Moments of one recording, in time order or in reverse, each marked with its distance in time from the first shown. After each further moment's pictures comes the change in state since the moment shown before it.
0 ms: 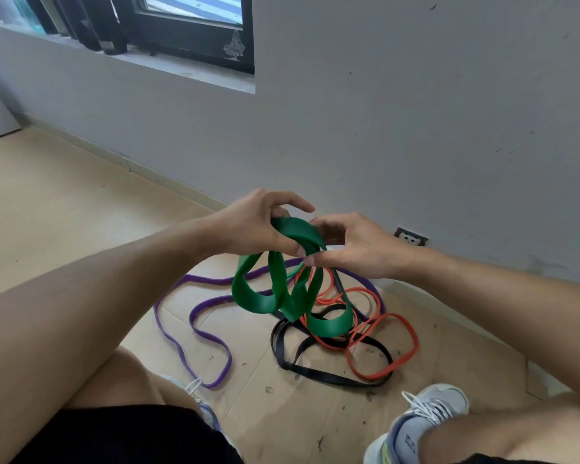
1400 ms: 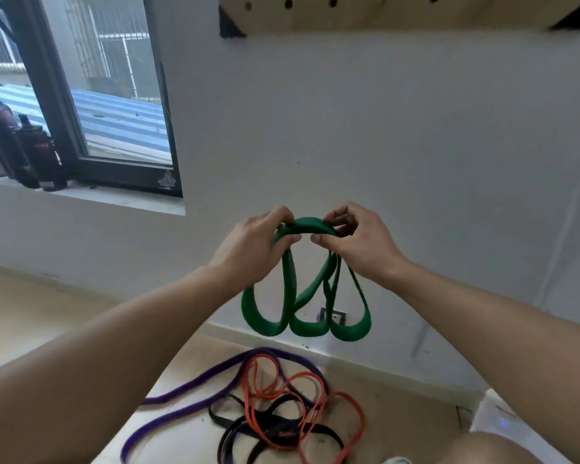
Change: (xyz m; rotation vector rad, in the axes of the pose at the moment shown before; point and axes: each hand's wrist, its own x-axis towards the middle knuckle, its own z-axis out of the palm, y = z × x) left_hand 0.064 0.147 0.002 0.342 0.522 0.455; right_hand -0.087 -0.070 -0.142 -0.059 0.784 -0.020
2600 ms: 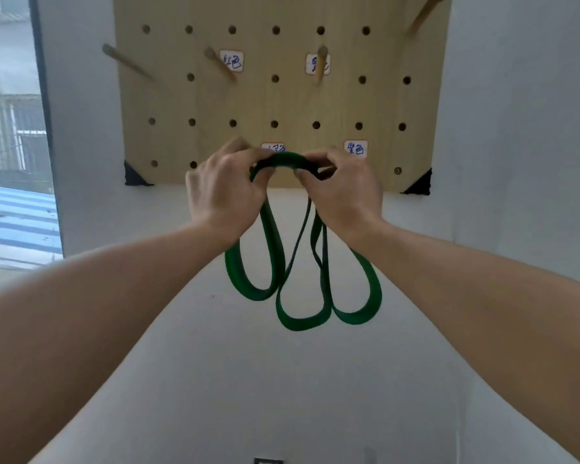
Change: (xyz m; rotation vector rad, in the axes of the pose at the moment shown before) left_hand 0.245 0.142 -0.095 0.091 0.651 0.210; right_hand 0.133 -0.151 -0.183 -0.402 0.626 -0.329
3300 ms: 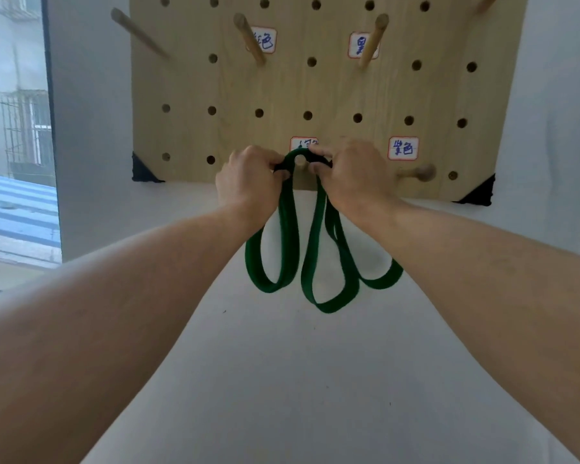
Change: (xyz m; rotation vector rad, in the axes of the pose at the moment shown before) left_hand 0.040 -0.059 0.070 -0.056 -0.134 -0.230; right_hand 0.065 0.023 0.070 -0.316 -0.129 -0.173
